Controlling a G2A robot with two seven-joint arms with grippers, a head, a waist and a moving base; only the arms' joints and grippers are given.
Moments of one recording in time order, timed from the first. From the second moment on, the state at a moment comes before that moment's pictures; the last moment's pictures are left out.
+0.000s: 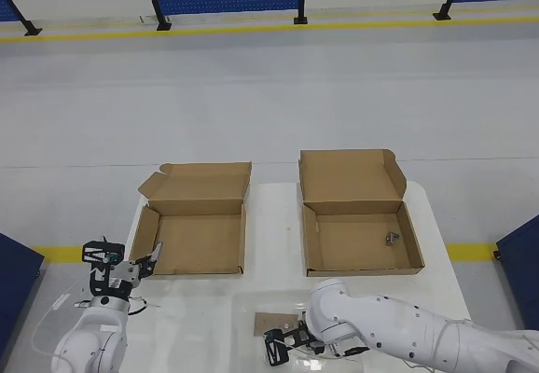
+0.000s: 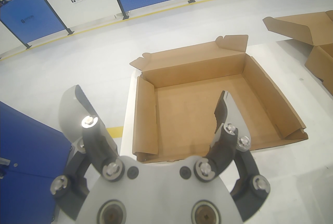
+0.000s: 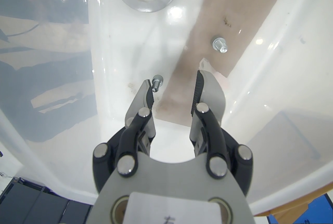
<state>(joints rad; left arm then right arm) 1.73 -1.15 -1.60 -1.80 1.33 0.00 0.00 -0.73 -1.01 0.17 -1.71 -0.92 -0.60 1.22</state>
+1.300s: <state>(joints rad) 1.73 -1.15 -1.60 -1.80 1.33 0.00 0.00 -0.70 -0.98 0.17 -1.76 -0.81 -0.58 1.24</state>
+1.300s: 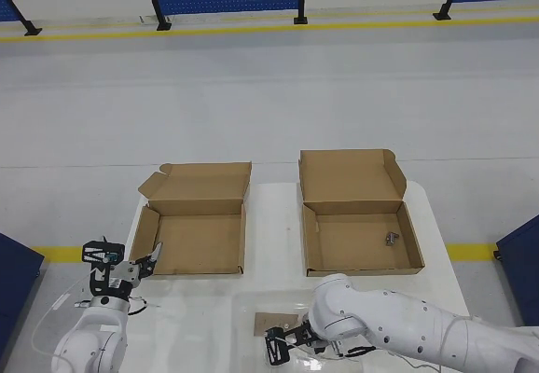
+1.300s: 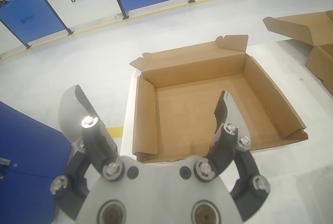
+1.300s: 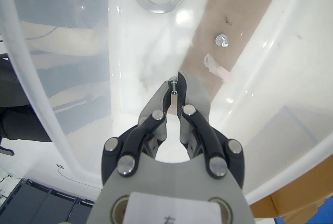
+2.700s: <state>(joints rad) 1.73 -1.15 -1.60 -1.80 1.33 0.00 0.00 -0.96 -0.68 0.63 -1.67 -0.67 -1.01 0.47</state>
